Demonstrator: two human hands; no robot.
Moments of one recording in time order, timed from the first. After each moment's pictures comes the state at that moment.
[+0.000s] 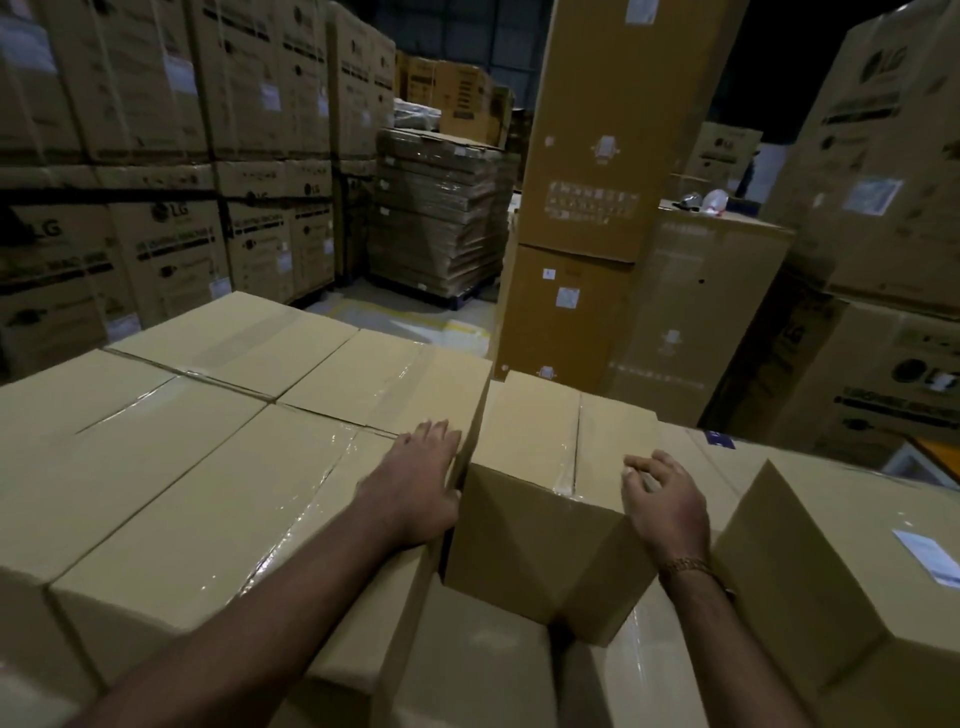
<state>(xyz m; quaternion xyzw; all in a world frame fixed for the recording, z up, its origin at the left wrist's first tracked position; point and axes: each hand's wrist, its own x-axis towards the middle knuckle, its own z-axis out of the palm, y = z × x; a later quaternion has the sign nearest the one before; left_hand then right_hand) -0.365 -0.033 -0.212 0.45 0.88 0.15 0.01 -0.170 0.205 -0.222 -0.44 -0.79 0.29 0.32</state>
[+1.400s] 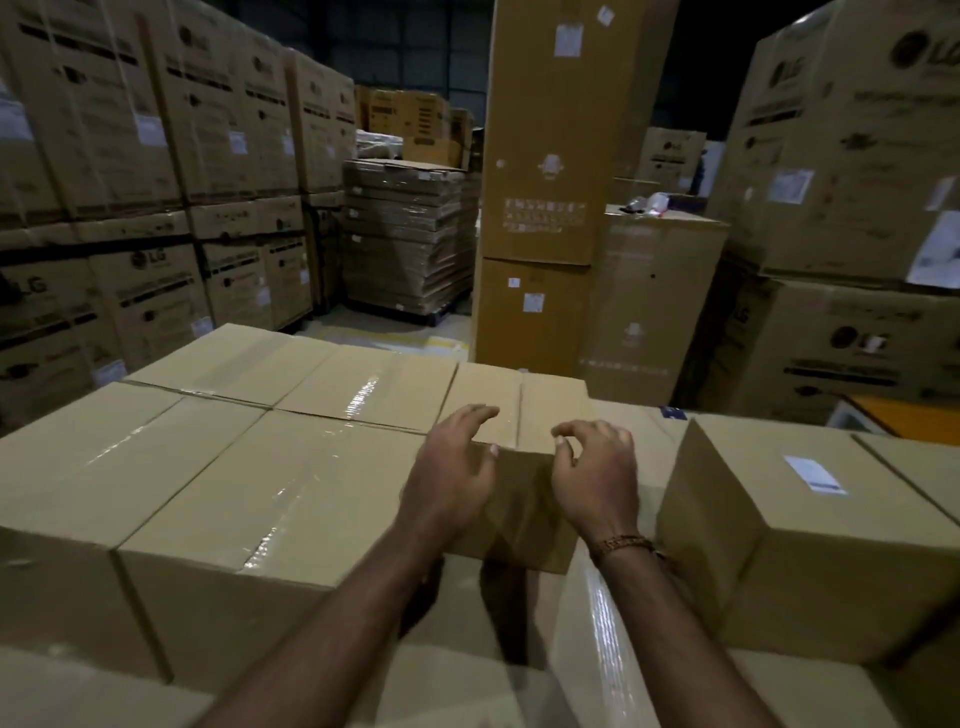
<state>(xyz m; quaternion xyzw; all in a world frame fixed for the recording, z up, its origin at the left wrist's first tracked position) -0.236 -0.042 -0.167 0.43 0.76 0.47 -0.07 -0.121 0.103 -0.168 -0.36 -0.83 0.19 0.39</state>
